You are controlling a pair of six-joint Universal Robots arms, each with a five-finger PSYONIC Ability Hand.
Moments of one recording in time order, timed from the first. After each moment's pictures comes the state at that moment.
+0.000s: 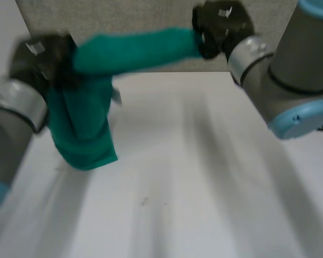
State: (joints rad) left arm 4.27 -1.63 -1.53 3.24 -1.69 3.22; right arm 2.12 -1.05 0.85 0.07 1.50 2.94; left_hand 1.07 1.19 1.19 1.19 0.96; right_hand 0.98 1.16 1.17 1.19 0.99
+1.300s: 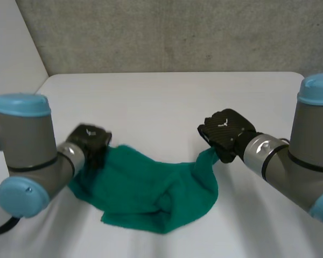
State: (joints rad) left arm 4.32 -2.04 -1.49 3.08 -1.55 3.58; right arm 2.02 -1.23 1.48 0.14 1.32 2.56; left_hand 1.12 1.18 1.17 1.18 0.94; right_hand 0.98 1.16 1.17 1.19 0.99
